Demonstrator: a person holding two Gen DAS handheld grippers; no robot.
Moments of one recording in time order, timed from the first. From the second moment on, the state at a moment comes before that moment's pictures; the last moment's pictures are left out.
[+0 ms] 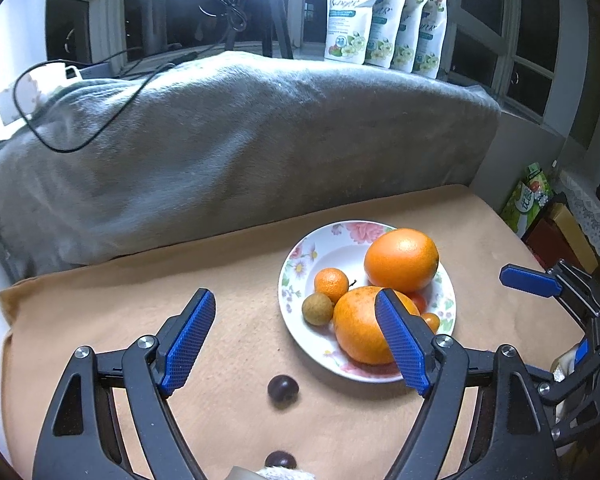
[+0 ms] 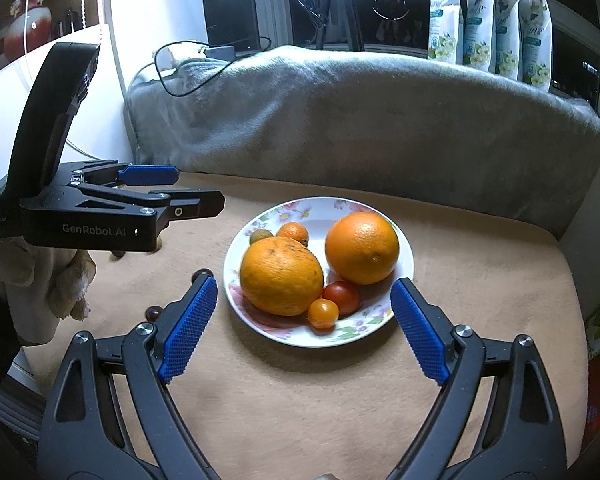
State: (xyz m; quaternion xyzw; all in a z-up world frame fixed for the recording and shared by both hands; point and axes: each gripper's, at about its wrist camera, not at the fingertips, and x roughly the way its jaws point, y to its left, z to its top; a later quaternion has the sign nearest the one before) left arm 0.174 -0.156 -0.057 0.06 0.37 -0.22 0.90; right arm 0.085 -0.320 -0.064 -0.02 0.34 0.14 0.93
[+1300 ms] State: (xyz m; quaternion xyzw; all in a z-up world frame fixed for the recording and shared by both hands) left arm 0.120 0.037 -0.118 -0.04 0.42 -0.07 0.90; right arm 0.077 -0.222 -0.101 -0.05 0.37 0.24 0.90
